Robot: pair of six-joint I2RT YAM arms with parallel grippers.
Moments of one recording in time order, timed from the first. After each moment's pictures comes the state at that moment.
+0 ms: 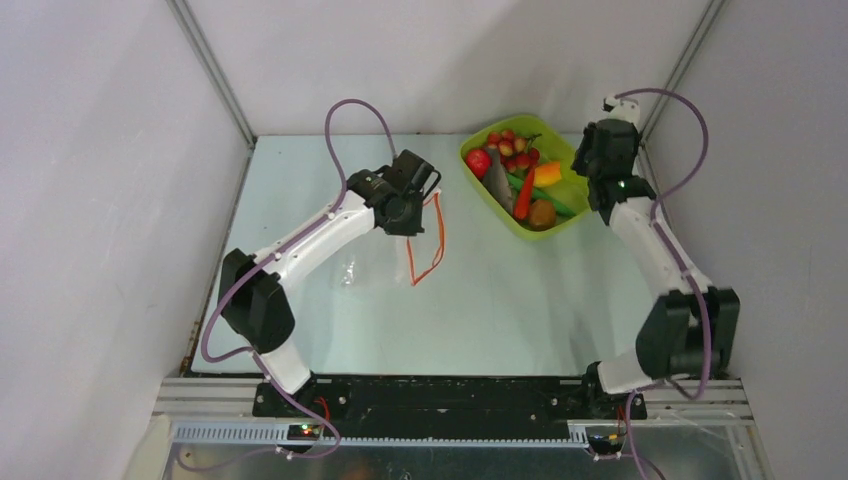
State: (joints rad) left arm -0.67 1.69 1.55 -0.92 -0.21 -0.51; right arm 0.10 1.53 1.32 -0.18 0.29 0.21
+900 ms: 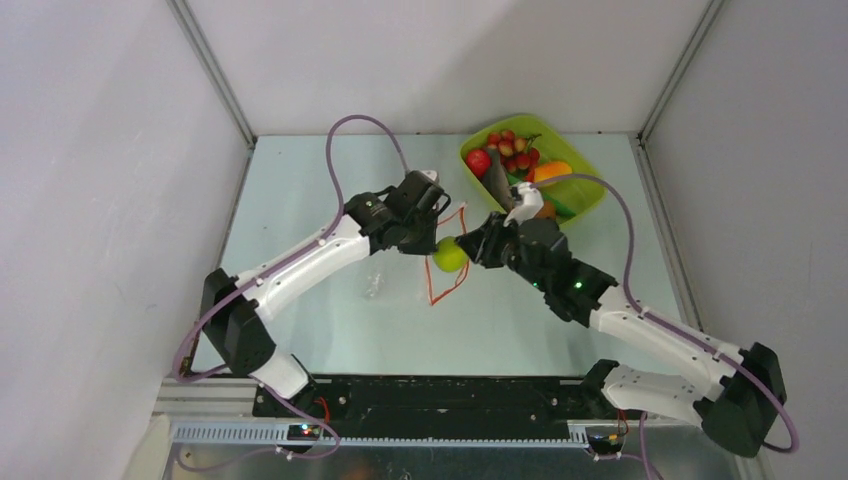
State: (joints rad) left arm -0.80 1.58 1.47 -0.85 -0.14 -0.62; right arm 0.78 1.04 0.82 -0.04 0.11 0.67
